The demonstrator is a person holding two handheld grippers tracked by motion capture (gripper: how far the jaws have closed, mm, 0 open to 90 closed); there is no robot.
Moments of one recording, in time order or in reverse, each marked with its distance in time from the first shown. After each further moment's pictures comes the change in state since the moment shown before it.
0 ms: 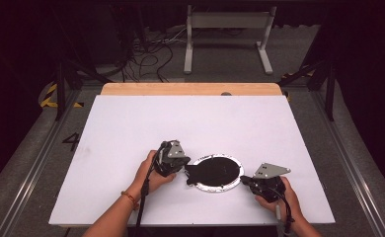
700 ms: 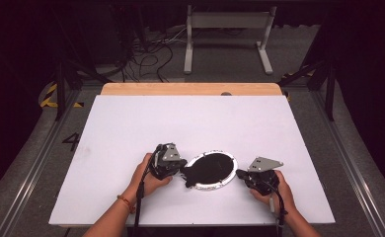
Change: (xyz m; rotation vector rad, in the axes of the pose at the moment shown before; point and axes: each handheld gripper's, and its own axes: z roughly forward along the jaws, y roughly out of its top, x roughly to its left) left arm 0.001 -0.011 -0.005 -0.021 -0.007 0.004; right arm -0.001 0.013 0.013 0.006 -0.003 -0.014
